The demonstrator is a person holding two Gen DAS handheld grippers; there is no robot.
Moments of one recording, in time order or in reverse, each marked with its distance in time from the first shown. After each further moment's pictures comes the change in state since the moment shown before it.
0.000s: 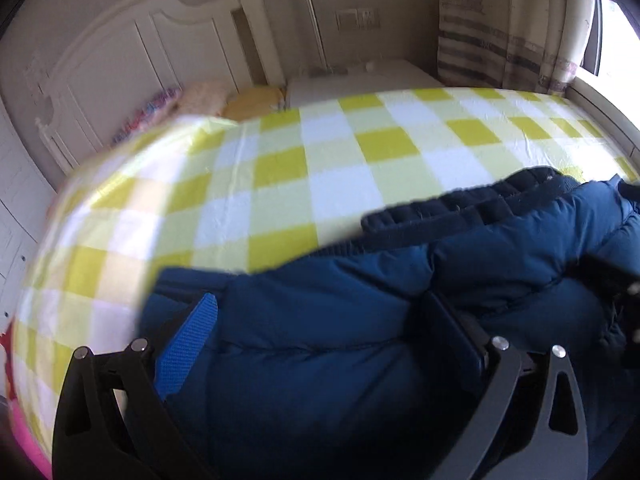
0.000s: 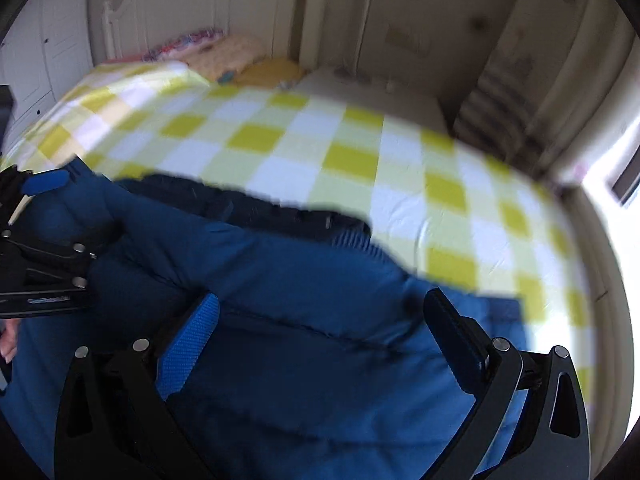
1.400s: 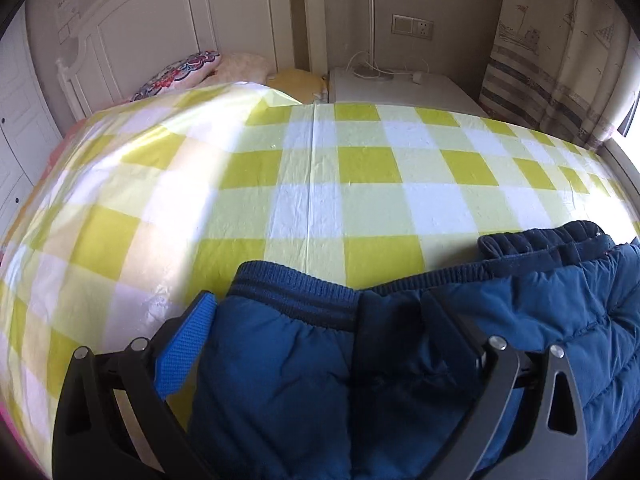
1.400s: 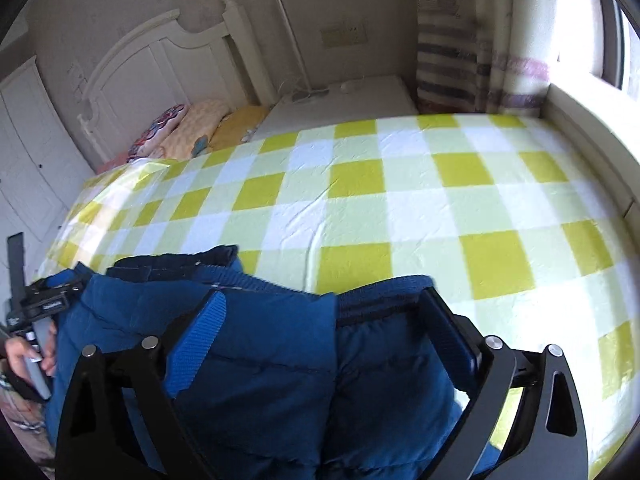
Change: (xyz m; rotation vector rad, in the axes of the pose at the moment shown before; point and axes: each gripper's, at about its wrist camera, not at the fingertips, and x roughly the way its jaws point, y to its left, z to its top) left arm 0.020 0.085 -0.001 -0.172 0.006 -0.004; right arm -0.012 -0.131 -0.019 0.308 -0.132 0.144
